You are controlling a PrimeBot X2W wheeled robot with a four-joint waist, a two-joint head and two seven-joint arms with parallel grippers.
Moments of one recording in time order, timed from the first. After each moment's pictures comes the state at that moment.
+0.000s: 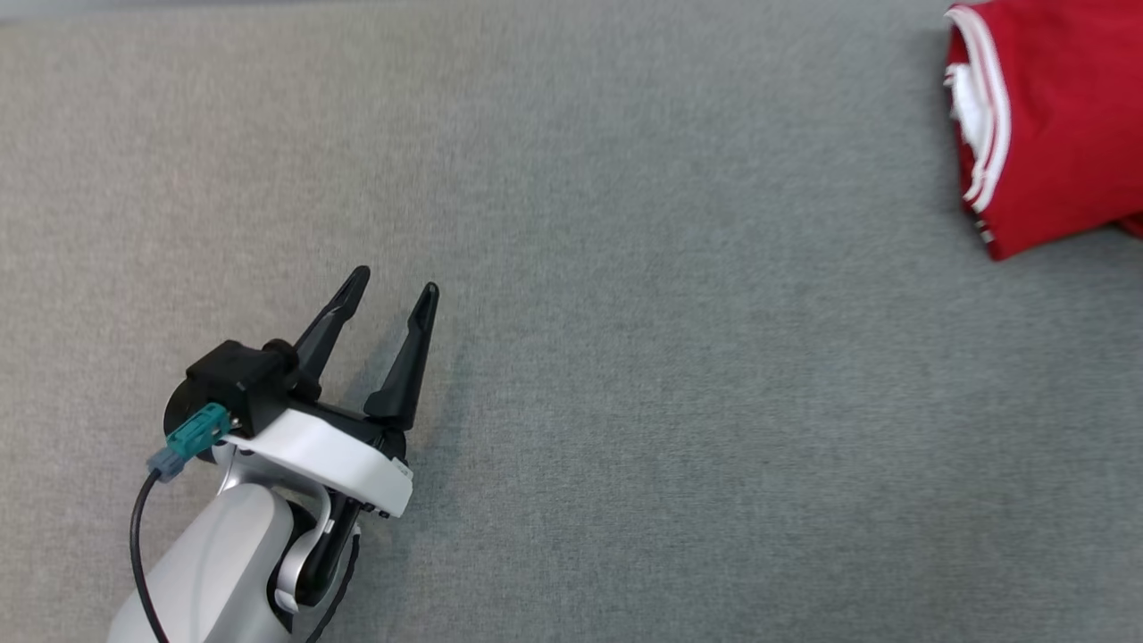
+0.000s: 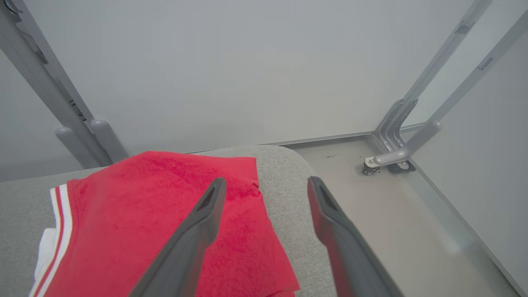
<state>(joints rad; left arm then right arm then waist) -0.41 0.35 -0.56 0.21 -0.66 0.04 -0.24 -1.23 -0.54 0.13 1.29 0.30 0.13 0.04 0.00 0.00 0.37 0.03</state>
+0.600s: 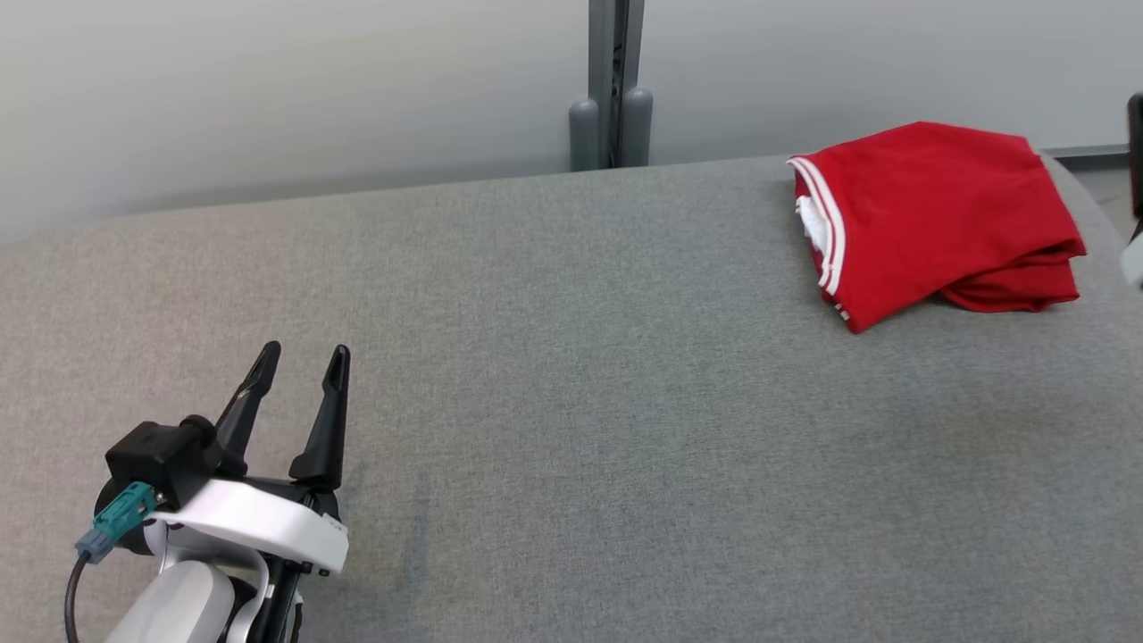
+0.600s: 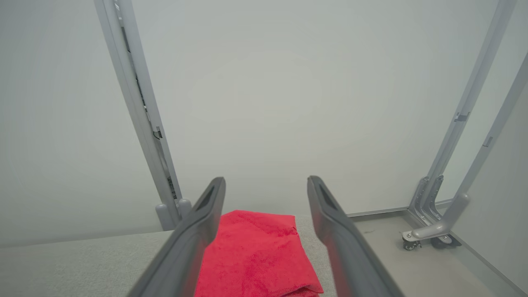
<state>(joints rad) -0.23 0.39 -0.43 0.18 -0.70 0.10 -0.26 -0.86 -0.45 0.22 0.86 0.52 0.13 -0.09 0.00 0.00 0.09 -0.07</state>
